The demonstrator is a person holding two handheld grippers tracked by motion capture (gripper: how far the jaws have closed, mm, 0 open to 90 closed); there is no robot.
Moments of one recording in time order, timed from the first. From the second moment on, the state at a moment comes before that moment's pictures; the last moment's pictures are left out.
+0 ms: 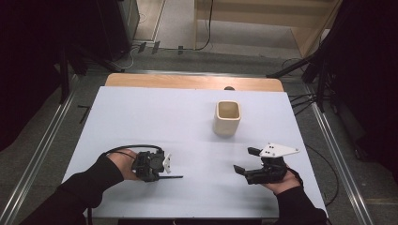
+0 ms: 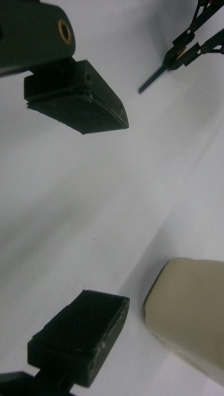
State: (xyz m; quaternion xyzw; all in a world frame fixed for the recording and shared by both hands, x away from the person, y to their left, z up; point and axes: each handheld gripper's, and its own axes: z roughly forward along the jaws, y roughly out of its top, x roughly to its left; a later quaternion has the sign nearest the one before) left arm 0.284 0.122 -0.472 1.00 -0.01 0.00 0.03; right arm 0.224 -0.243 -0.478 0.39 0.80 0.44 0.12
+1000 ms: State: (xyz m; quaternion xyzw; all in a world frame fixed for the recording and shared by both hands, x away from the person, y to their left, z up) left arm 0.299 0.131 -0.435 0.99 0.05 -0.04 0.12; right arm 0.222 -0.241 -0.476 0.36 0.80 0.47 0.12
